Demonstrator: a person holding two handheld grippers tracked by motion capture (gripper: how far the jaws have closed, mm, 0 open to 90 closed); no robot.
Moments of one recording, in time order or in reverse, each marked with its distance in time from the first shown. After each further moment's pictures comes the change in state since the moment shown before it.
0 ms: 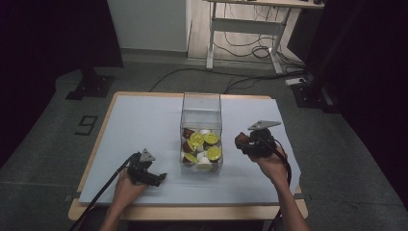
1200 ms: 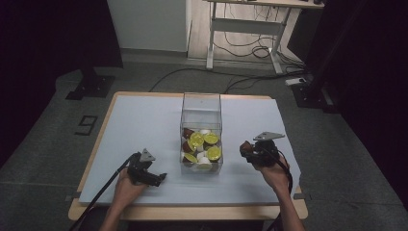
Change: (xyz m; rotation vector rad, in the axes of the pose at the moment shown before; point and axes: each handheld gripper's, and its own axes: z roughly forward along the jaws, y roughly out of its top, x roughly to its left) left arm 0.000 0.000 0.000 0.000 0.000 -0.001; right arm -0.013 -0.045 0.016 -0.012 -0.023 0.042
